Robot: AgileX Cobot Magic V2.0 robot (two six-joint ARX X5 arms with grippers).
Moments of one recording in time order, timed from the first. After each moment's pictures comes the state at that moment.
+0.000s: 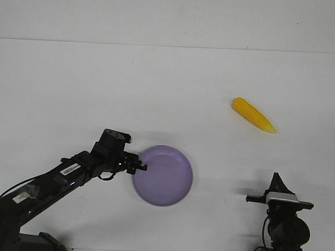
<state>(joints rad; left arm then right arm) -0.49 1.48 0.84 -0.17 0.26 -0.29 -0.11 0.00 0.02 -0.11 0.00 -0.05</state>
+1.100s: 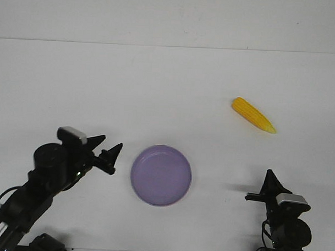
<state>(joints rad) -0.42 0.75 0.83 -0.27 0.16 -0.20 -0.11 0.00 0.05 -0.08 -0.13 0.33</state>
